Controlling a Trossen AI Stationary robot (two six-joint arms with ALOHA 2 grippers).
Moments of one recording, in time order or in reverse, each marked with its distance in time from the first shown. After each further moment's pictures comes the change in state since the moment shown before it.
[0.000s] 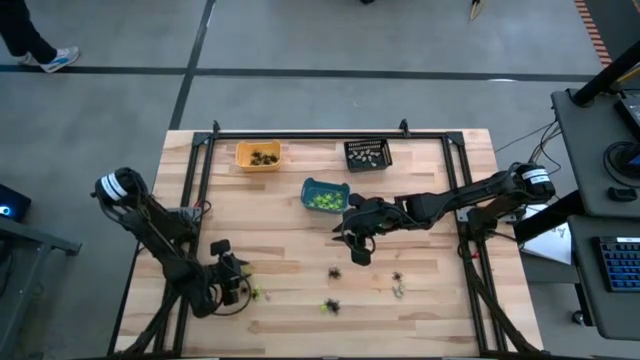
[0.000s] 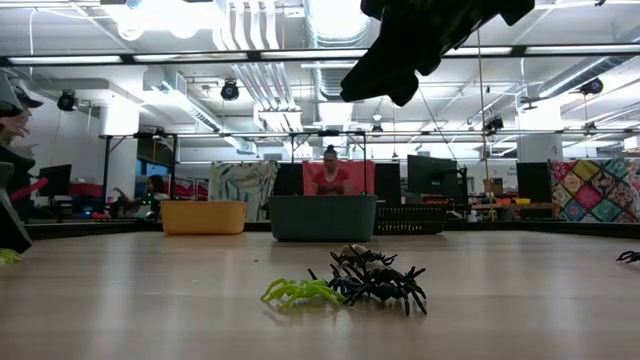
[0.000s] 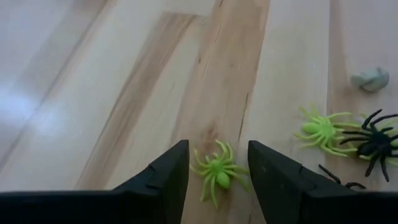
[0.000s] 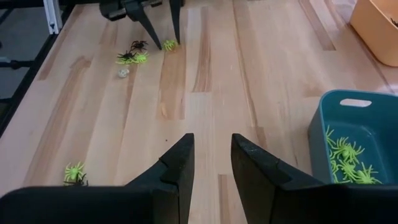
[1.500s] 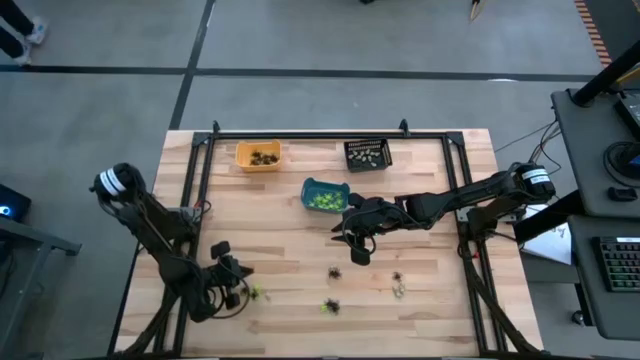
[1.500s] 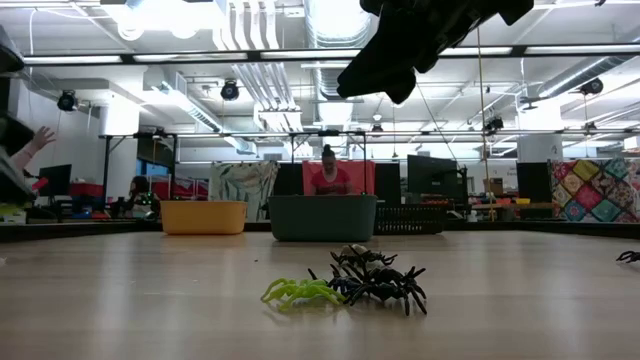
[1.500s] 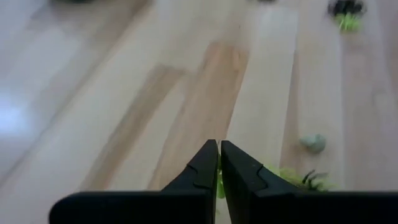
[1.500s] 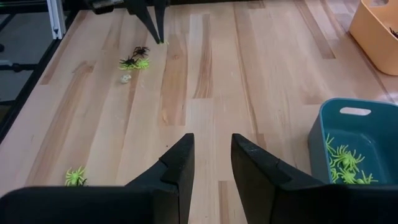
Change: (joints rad) left arm -0.004 -0.065 0.064 -0.042 -0.093 -0.052; right arm 0.000 0.000 -0.001 0.023 -0.001 -0.011
